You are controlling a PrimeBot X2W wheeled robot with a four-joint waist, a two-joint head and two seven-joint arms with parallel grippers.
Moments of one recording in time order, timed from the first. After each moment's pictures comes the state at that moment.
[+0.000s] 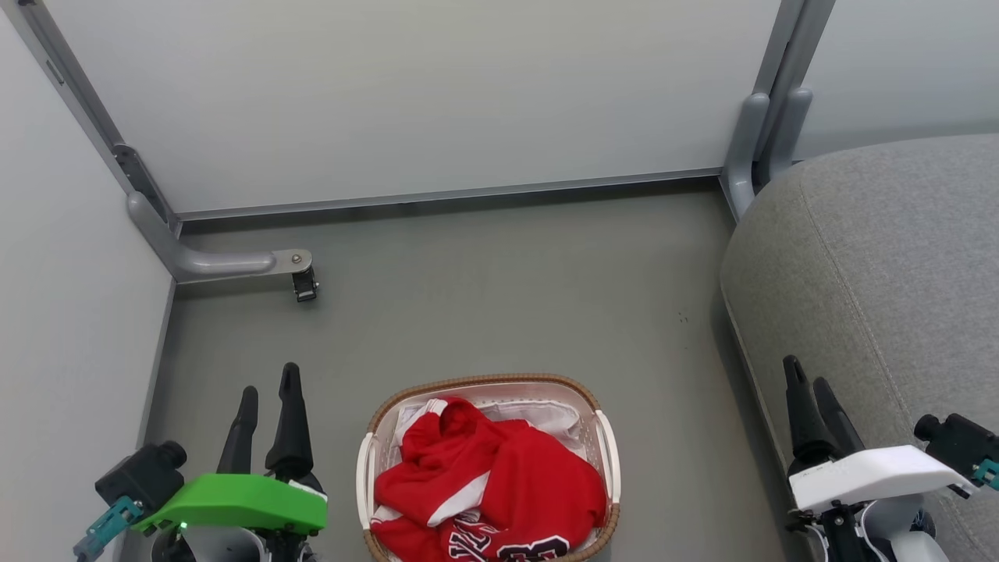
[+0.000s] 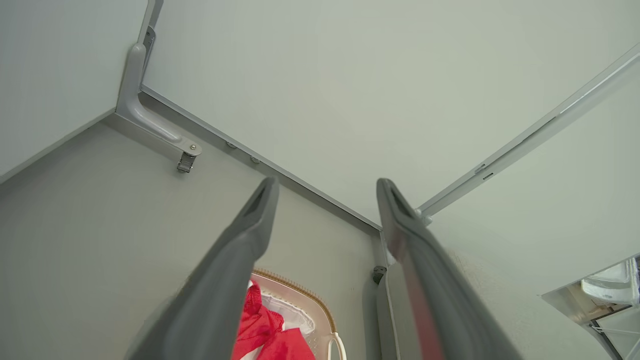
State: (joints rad) left arm -0.02 0.04 -0.08 0.14 -0.78 -0.05 -0.10; right arm -0.04 -0.04 -0.02 0.19 0.88 0.13 -0.10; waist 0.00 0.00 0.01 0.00
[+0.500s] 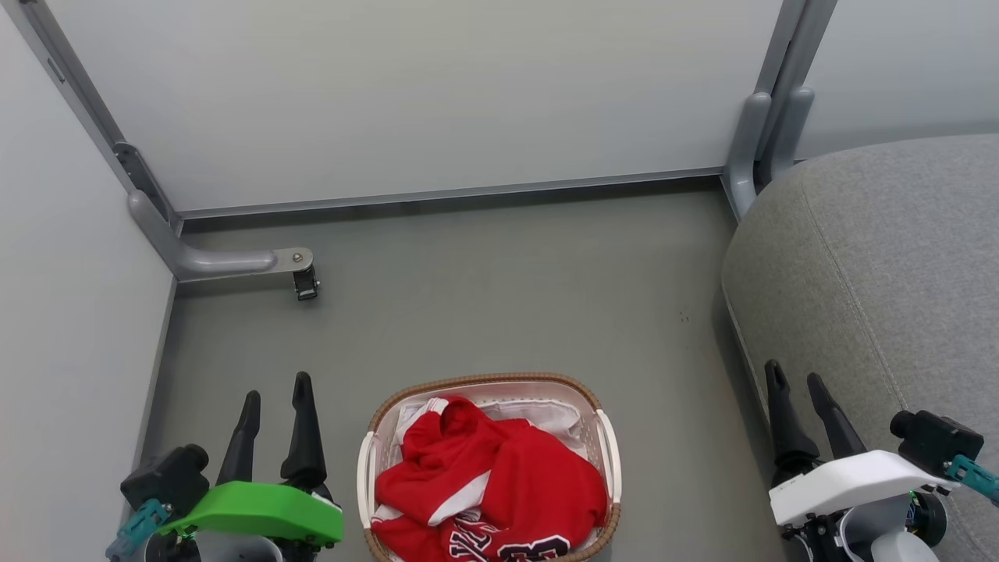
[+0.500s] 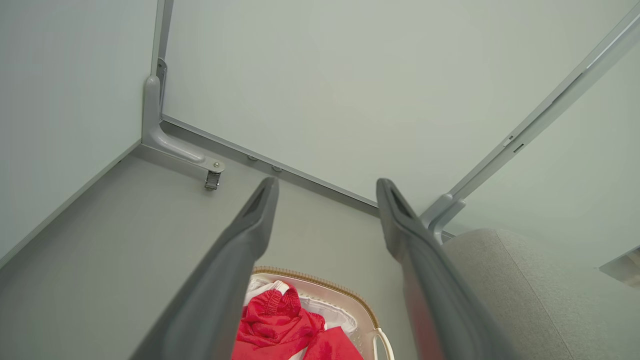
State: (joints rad) left arm -0.01 0.04 -0.11 0.16 -0.61 -0.04 -0.14; right arm -0.03 -0.04 0.01 0.19 0.63 0.13 -0.14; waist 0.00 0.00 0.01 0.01
